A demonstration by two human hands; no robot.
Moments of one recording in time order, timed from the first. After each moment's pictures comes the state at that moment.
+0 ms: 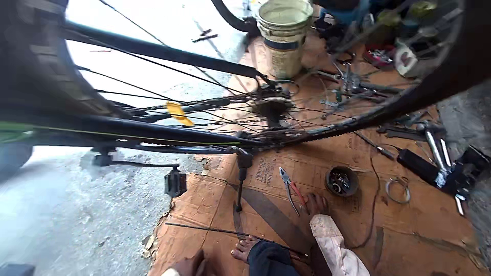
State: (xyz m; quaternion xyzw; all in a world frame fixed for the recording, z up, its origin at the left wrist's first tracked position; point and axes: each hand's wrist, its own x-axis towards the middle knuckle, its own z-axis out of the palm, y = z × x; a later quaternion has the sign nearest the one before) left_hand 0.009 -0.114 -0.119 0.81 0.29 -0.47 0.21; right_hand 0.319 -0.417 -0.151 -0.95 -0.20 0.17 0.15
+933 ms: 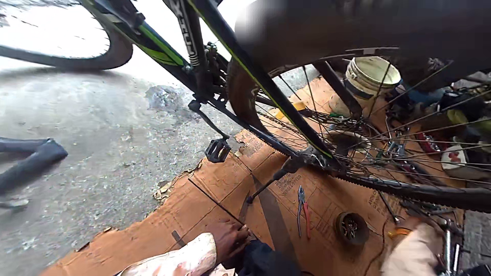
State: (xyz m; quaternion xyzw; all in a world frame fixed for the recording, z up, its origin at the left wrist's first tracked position) left_hand 0.059 -0.170 -0.108 0.92 0.10 -0.23 0.30; right_hand 0.513 -0.433 -0.017 -0.86 0.10 -0.15 0.47
